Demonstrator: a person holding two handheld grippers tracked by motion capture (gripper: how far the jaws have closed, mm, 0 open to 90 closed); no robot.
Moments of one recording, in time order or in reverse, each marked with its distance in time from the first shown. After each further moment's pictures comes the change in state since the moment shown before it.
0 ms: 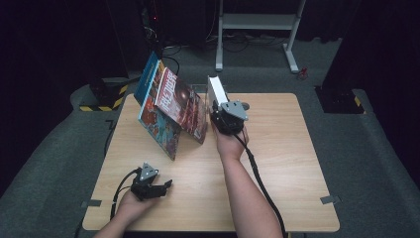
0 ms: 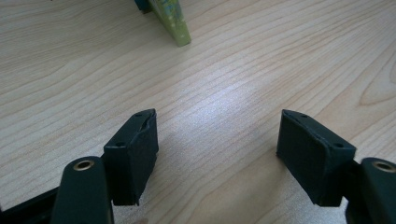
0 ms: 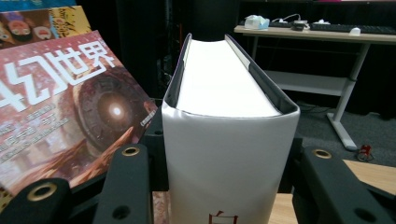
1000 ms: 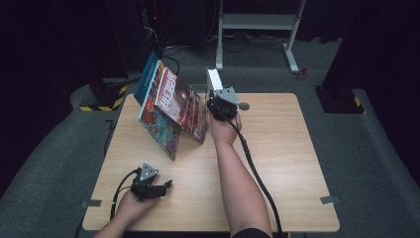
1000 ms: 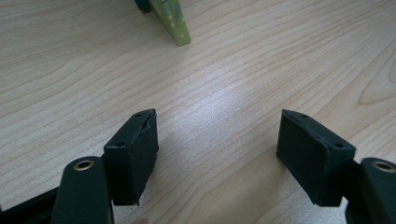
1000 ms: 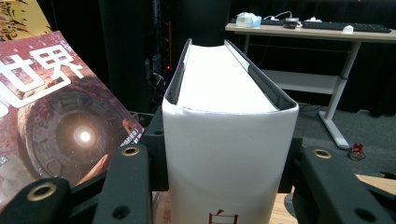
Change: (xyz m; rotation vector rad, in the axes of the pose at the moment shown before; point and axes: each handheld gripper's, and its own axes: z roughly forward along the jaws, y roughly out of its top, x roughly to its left) left arm 0.000 -0.001 0.000 -0.002 -0.002 0.000; right arm 0.003 0.007 0.056 0.011 -0.046 0.003
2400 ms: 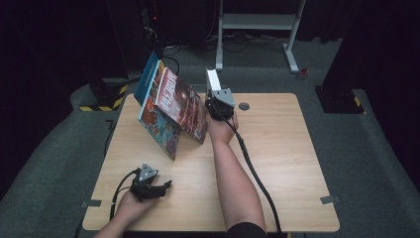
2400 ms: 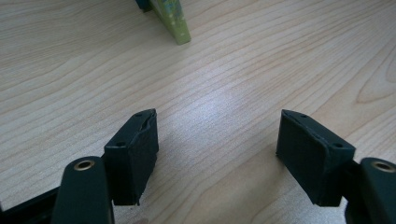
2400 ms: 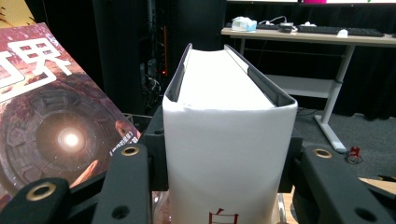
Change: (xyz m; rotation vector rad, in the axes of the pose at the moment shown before) left arm 0.001 -0.001 -0.002 0.000 -0.001 0.000; right arm 0.006 -0.013 0.018 -0.025 -0.023 0.002
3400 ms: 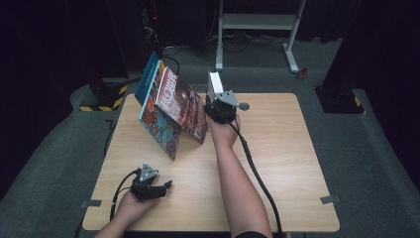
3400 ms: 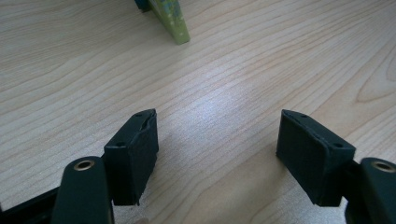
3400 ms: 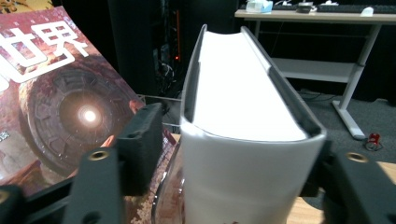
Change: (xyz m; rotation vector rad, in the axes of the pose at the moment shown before) left arm -0.002 0.000 0.001 0.000 0.001 0.000; right arm -0.007 -0.001 -0.011 0.072 0.064 0.019
